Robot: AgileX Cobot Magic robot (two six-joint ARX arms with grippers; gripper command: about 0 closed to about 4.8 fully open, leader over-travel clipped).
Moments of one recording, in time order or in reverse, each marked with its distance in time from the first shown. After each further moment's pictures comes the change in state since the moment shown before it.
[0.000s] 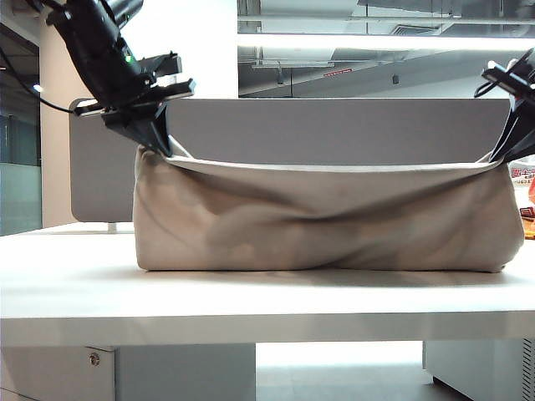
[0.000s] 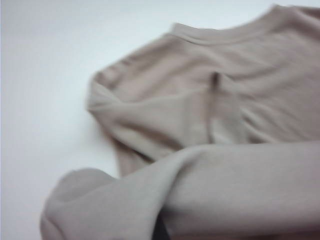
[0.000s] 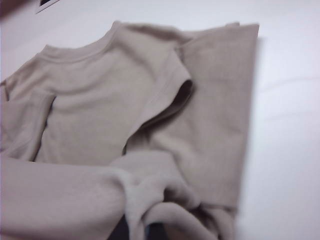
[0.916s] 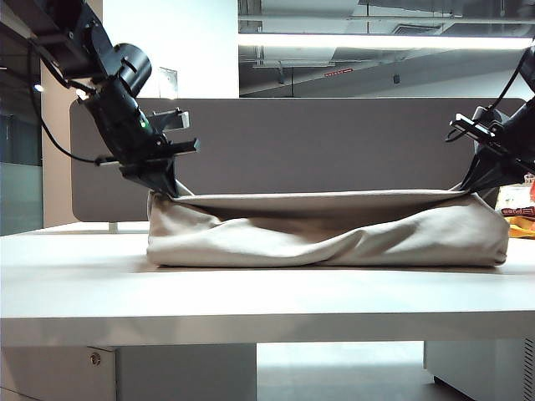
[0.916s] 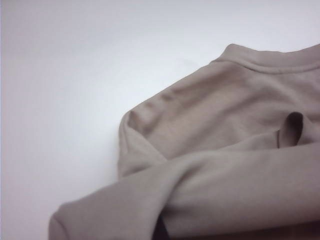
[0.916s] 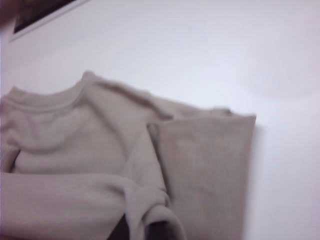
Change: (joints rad) left arm 0.078 0.333 0.240 0.094 0.065 0.036; right arm 0.005 0.397 0.364 0.050 -0.008 -0.003
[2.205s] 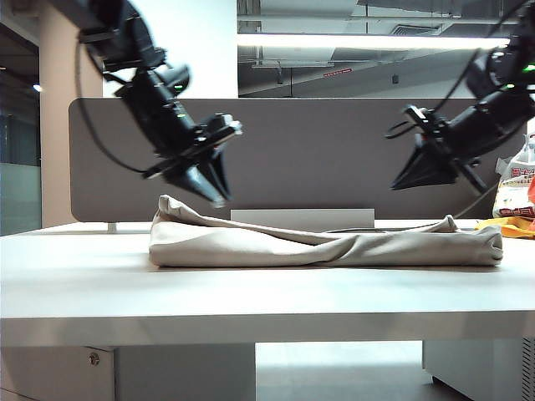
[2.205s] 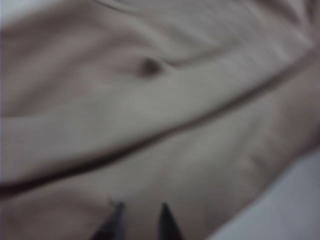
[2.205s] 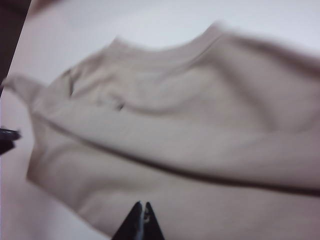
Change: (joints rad) left arm -0.113 0.095 0.228 -0.349 0.237 -0.062; right arm 0.138 0.087 0.118 -0.098 -0.248 0.002
